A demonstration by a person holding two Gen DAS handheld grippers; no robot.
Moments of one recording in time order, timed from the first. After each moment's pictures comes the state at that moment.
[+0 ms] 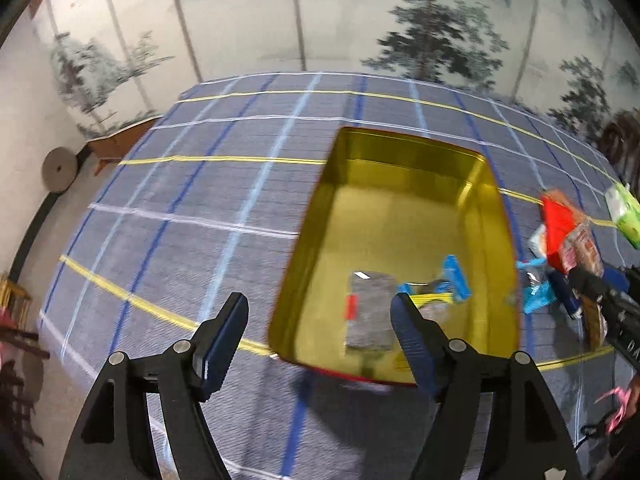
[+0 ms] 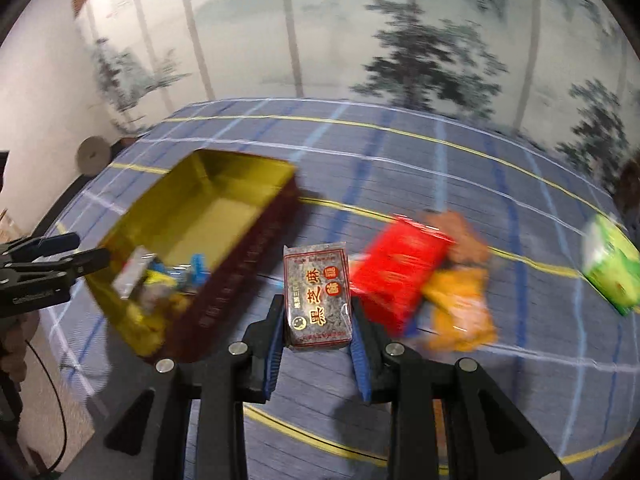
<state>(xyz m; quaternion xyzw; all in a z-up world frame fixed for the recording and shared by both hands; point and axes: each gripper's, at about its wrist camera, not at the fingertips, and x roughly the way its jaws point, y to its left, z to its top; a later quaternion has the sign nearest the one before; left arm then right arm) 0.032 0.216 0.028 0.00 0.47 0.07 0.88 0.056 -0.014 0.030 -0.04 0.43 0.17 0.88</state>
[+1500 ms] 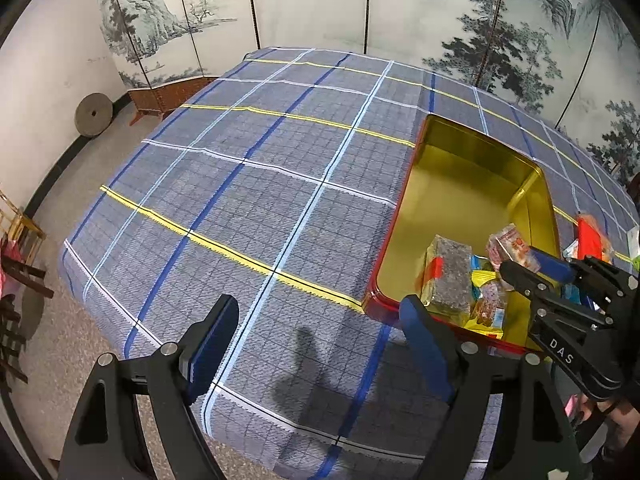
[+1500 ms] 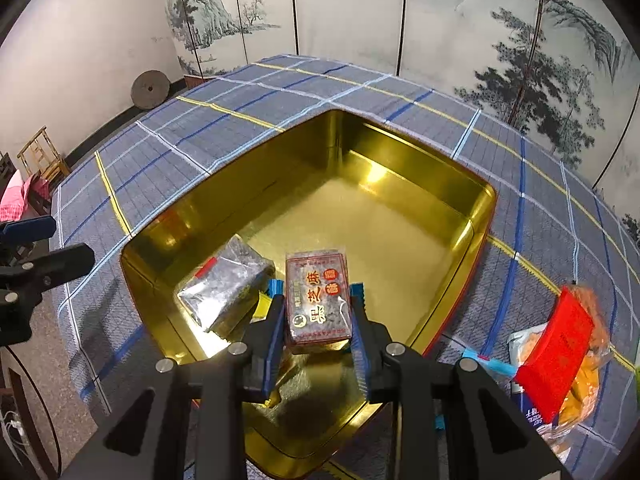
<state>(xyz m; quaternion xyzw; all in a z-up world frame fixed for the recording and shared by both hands) -0.011 0.270 0.027 -0.07 0.49 0.14 0.86 0.067 0.119 0.001 -0.13 0.44 0.27 0.85</state>
